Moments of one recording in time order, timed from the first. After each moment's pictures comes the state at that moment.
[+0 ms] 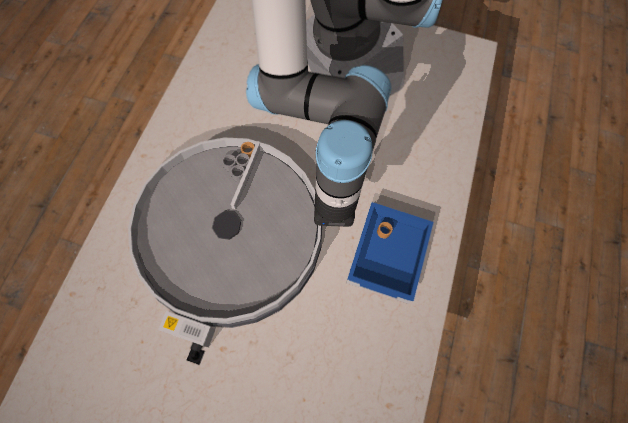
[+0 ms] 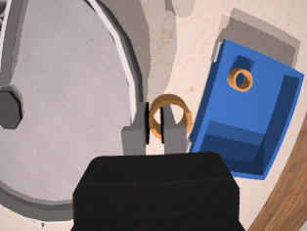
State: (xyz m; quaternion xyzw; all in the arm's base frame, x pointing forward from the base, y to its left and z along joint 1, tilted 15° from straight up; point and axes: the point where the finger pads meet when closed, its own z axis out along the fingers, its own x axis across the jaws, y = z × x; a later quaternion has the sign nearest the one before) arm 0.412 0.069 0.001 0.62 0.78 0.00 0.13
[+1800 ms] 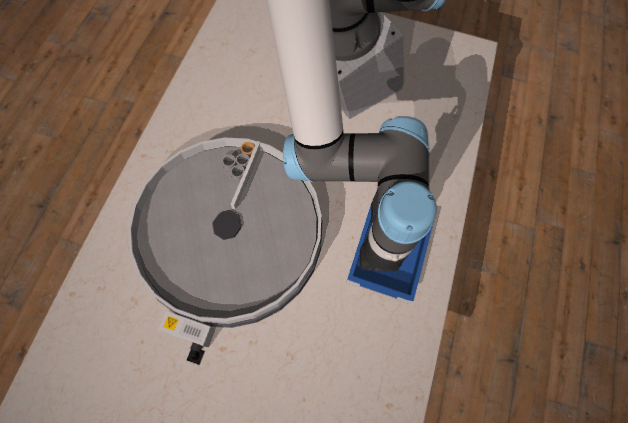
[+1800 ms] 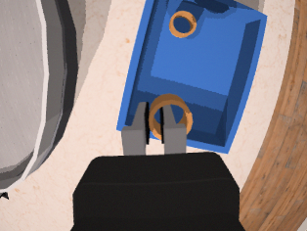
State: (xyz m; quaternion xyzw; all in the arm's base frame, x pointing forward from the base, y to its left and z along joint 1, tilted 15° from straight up) arm 0.471 0.168 -0.029 0.62 0.78 0.00 0.13
